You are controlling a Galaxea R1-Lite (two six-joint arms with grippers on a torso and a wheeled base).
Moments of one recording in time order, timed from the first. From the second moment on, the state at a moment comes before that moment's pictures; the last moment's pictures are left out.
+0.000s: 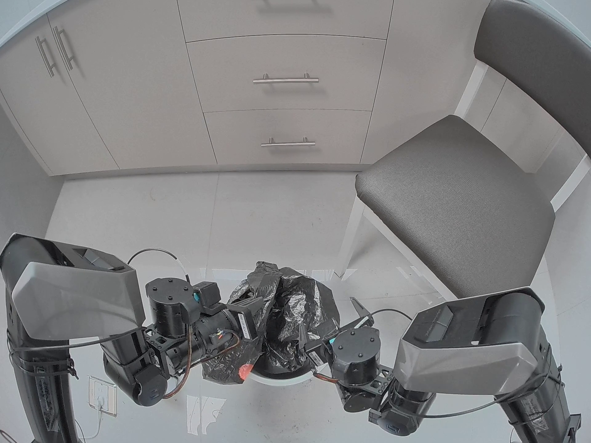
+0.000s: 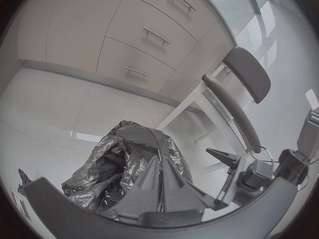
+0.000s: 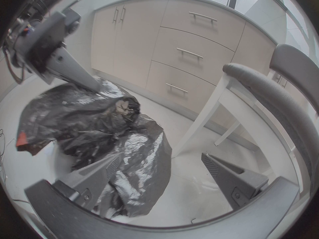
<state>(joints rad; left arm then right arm) -0.50 2.25 -0.46 -1.53 -0.14 -0.38 0.88 2.52 -0.79 -1.55 -0.71 -0.31</state>
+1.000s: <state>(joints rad) -0.50 2.25 -0.46 -1.53 -0.14 -0.38 0.80 2.71 -0.92 -1.55 -0.70 -0.33</state>
